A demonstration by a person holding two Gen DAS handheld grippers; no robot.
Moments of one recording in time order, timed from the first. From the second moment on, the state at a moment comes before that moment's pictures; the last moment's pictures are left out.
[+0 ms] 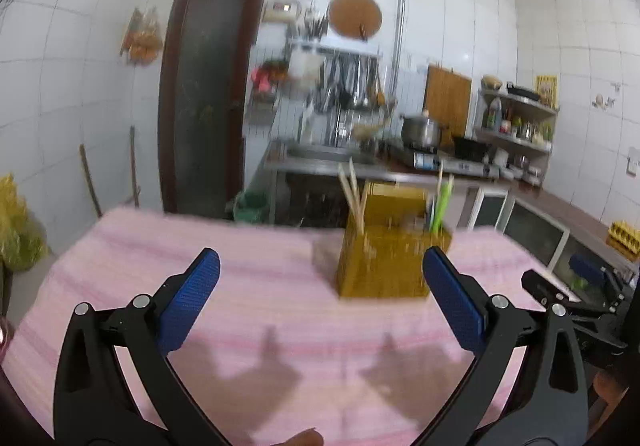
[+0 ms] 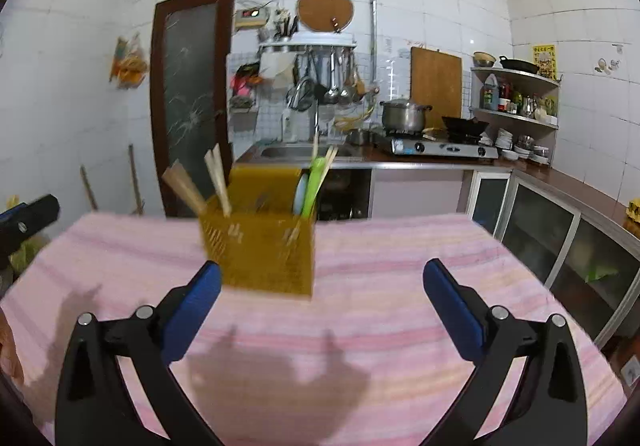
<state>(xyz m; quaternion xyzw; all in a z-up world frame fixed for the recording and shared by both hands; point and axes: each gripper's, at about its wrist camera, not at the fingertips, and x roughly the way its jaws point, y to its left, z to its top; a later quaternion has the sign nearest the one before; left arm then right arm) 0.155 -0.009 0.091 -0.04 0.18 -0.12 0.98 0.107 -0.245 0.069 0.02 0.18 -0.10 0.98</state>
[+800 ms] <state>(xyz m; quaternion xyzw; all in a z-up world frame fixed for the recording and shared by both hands) 0.059 0.021 0.013 0.02 0.13 -0.04 0.99 0.003 -0.213 -0.002 0.04 0.16 -0.09 0.98</state>
